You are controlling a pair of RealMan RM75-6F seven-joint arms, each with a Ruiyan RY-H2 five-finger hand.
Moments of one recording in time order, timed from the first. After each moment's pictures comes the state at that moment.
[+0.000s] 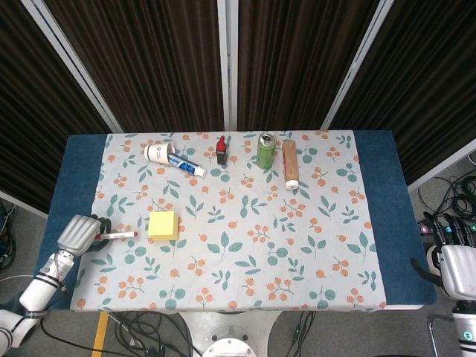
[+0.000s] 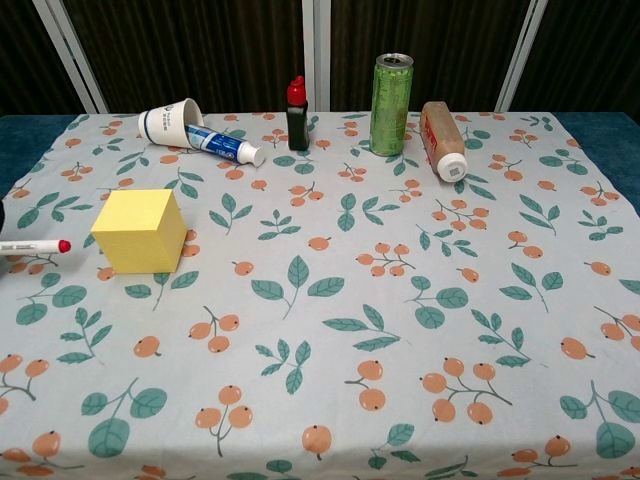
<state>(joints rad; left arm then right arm) -0.42 -1.60 0.07 -0.71 1.61 1.16 -0.36 0.05 -1.05 0.08 -1.65 -1.47 1.49 0.00</state>
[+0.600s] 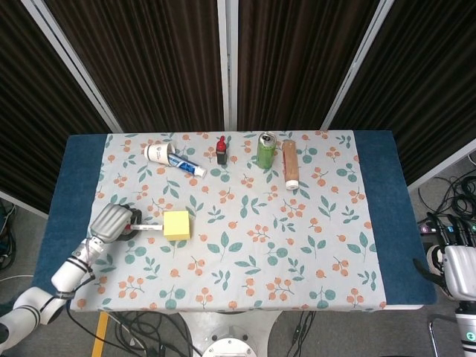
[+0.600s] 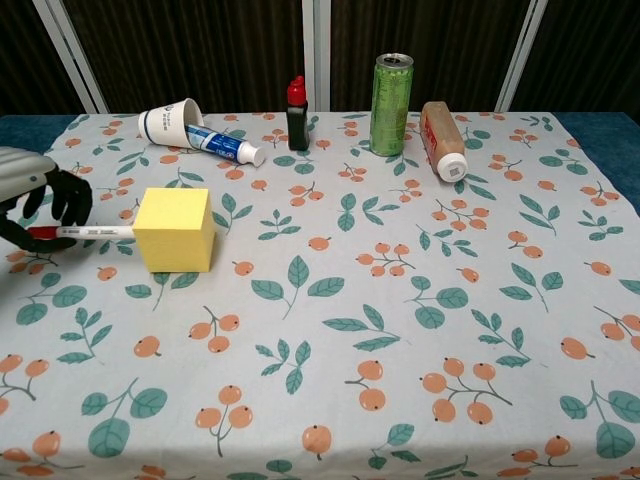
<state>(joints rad) -0.55 -1.66 0.04 -0.76 1.62 1.10 -0.36 0.05 -1.04 0.08 -1.64 -1.47 1.49 0.03</state>
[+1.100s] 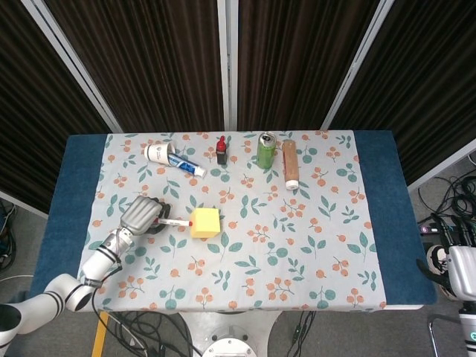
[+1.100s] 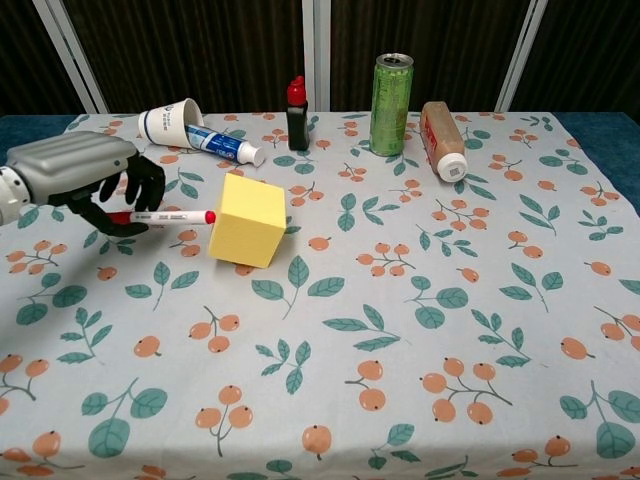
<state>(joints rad) -0.67 -1.67 -0.04 -0.93 1.56 0.99 -0.18 0.05 -1.05 0.08 -1.60 -1.46 1.48 0.07</state>
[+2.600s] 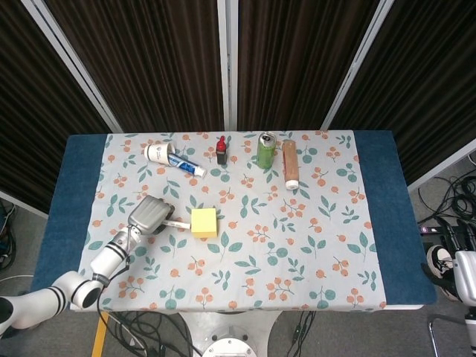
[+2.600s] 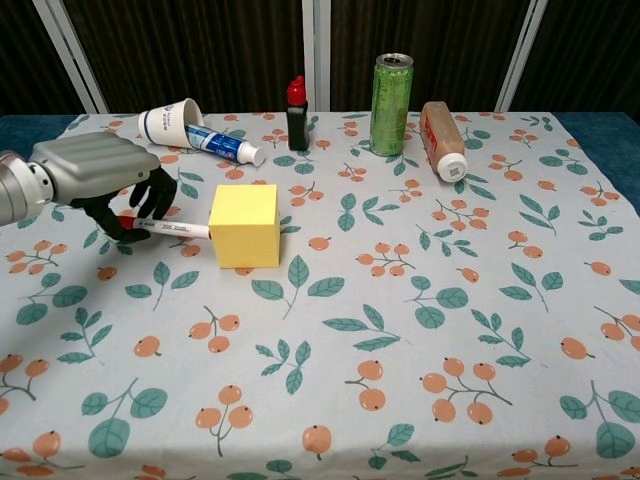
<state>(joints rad) -0.73 -1.60 -0.07 -1.13 1.38 0.83 0.23 0.03 -1.04 0.06 -1.58 -1.48 1.50 0.11</state>
